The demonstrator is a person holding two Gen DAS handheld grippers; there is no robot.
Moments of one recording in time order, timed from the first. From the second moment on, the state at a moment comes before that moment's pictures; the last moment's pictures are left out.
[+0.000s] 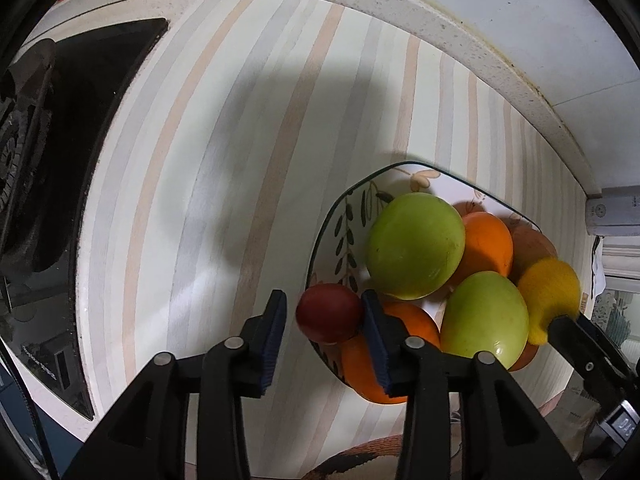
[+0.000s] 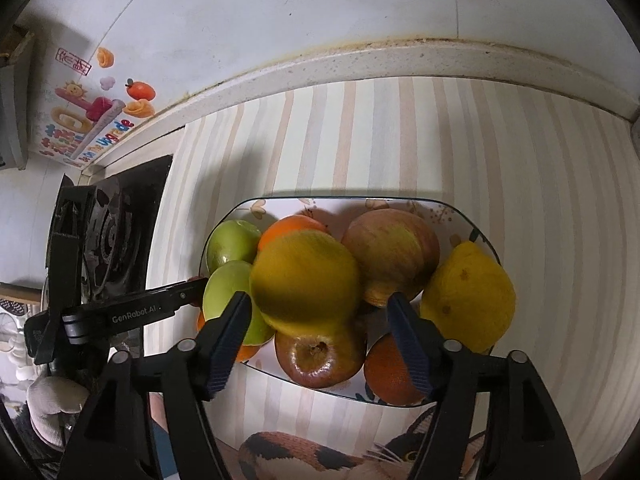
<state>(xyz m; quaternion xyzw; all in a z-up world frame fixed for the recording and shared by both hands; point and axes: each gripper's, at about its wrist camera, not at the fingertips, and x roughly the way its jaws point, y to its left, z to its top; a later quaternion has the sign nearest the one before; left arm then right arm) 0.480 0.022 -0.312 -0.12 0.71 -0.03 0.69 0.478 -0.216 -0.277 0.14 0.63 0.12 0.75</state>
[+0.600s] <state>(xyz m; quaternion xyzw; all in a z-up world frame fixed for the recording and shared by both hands) 0.457 0.010 -0.257 -0.07 0.65 0.00 0.75 0.447 -0.238 -0.222 0.03 0.59 0.03 0.80</state>
